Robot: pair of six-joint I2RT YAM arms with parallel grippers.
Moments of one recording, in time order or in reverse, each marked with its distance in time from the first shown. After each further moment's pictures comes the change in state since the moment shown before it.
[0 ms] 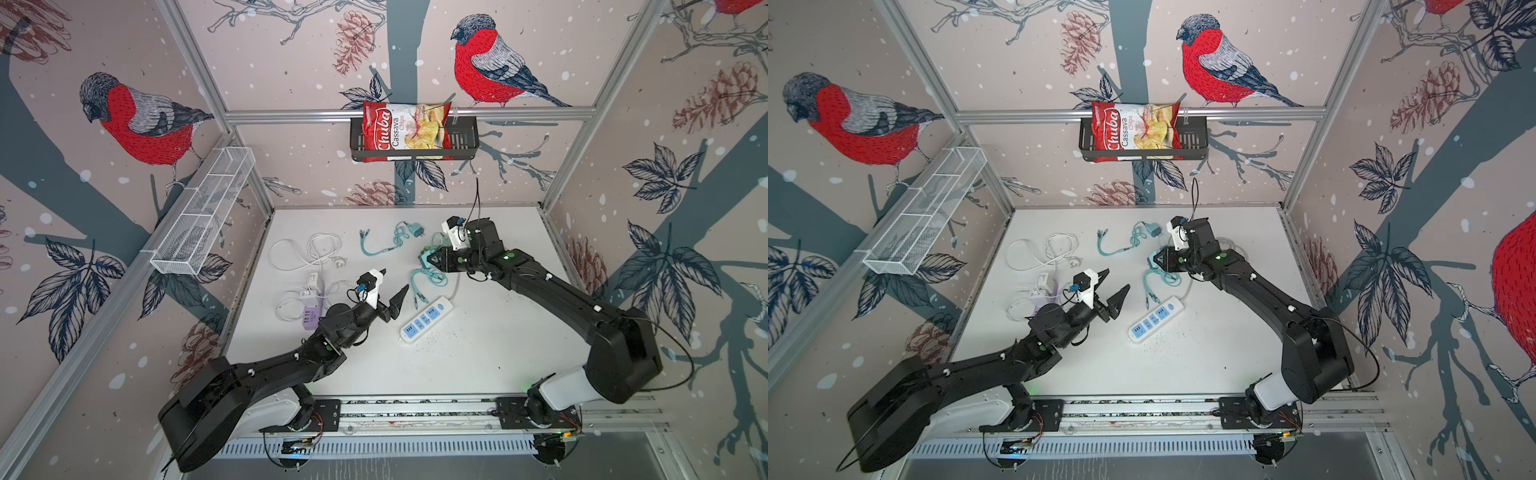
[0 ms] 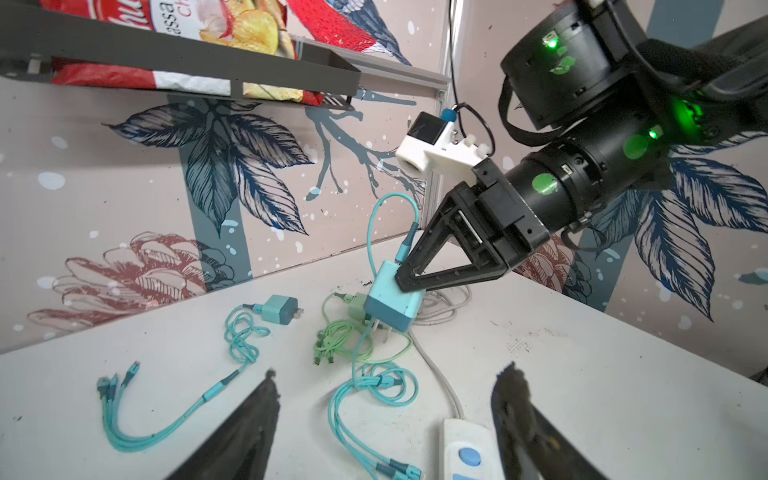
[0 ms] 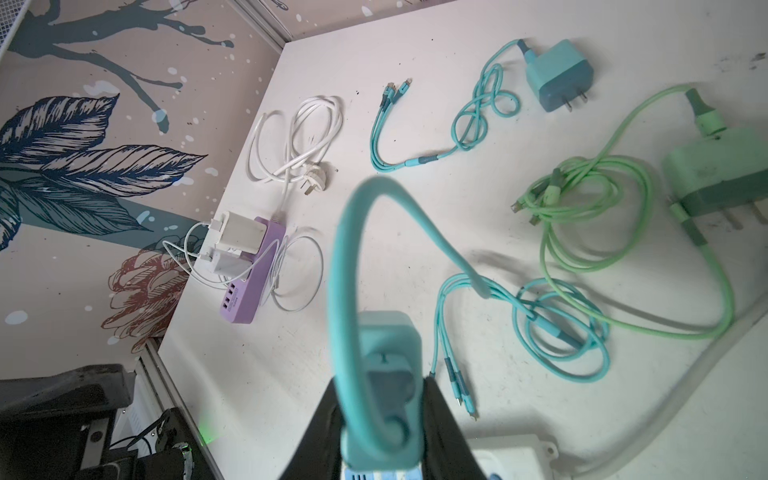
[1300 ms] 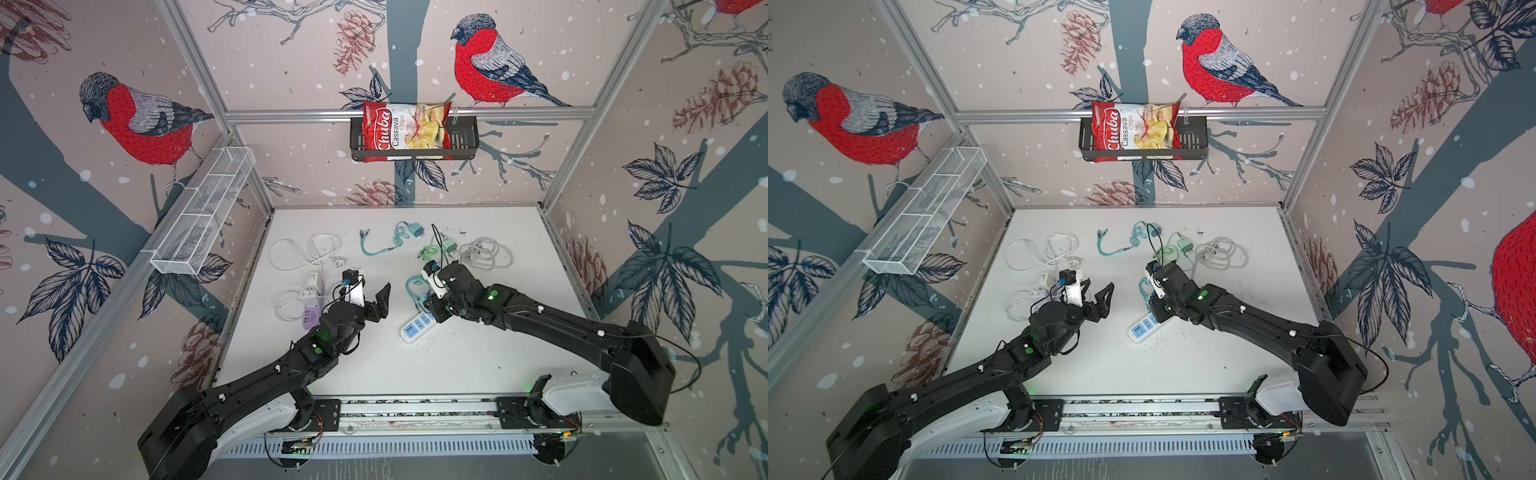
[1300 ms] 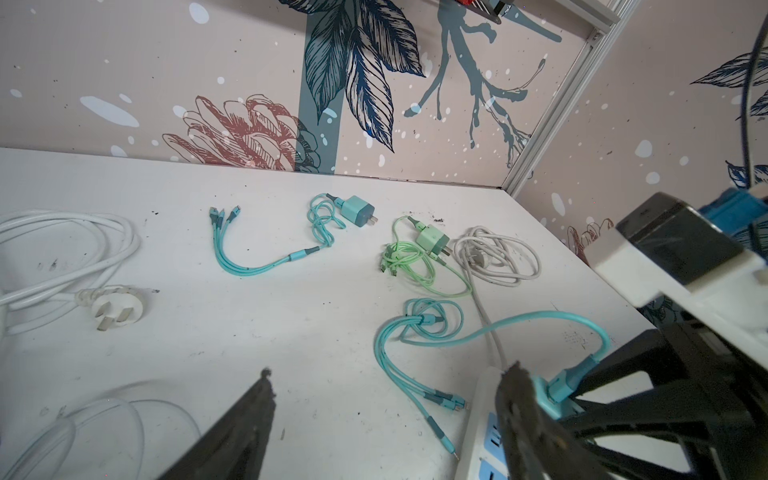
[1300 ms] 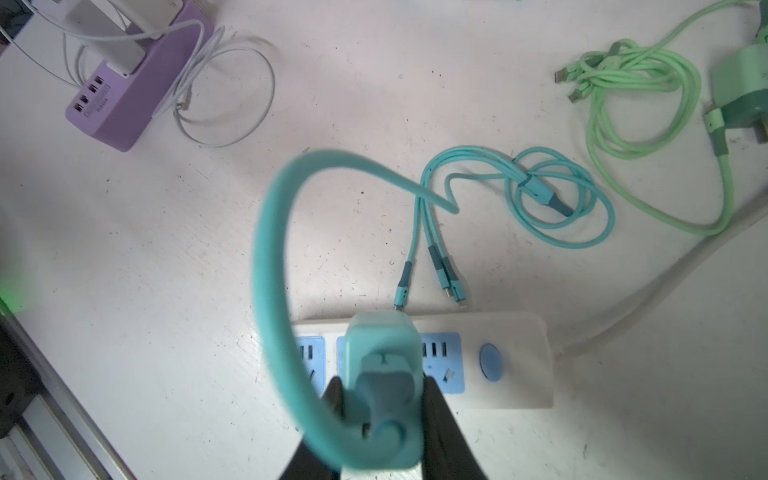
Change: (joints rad) left arm 0.000 -0.157 0.027 -0.440 -0.232 -0.255; right arm 0.342 -0.124 -0.238 -0.086 0.377 -0.179
